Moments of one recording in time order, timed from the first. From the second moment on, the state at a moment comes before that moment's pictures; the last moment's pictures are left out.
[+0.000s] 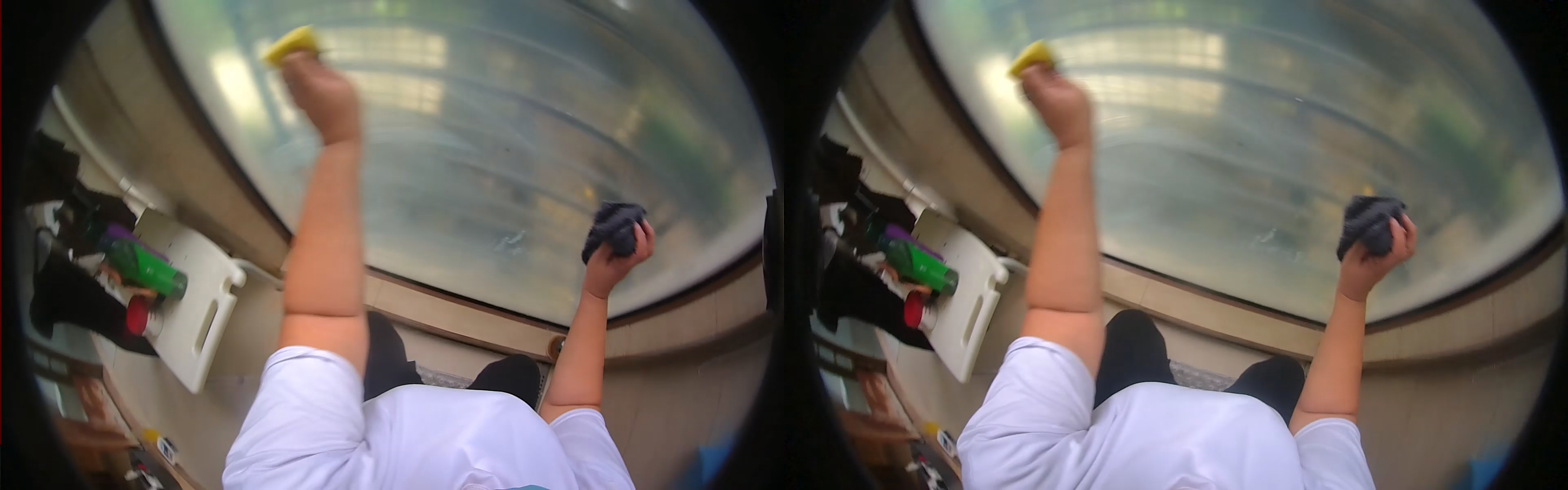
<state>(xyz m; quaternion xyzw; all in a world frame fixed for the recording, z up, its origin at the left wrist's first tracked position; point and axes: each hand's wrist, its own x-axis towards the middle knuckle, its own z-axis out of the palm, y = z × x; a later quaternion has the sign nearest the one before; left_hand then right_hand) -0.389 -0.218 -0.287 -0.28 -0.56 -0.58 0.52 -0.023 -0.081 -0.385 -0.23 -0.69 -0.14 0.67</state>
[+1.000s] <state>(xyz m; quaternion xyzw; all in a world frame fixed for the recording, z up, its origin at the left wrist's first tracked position) -0.396 -0.217 -0.282 -0.55 -0.45 -0.39 0.58 -0.078 -0.083 -0.353 -0.19 -0.66 -0.24 0.69</state>
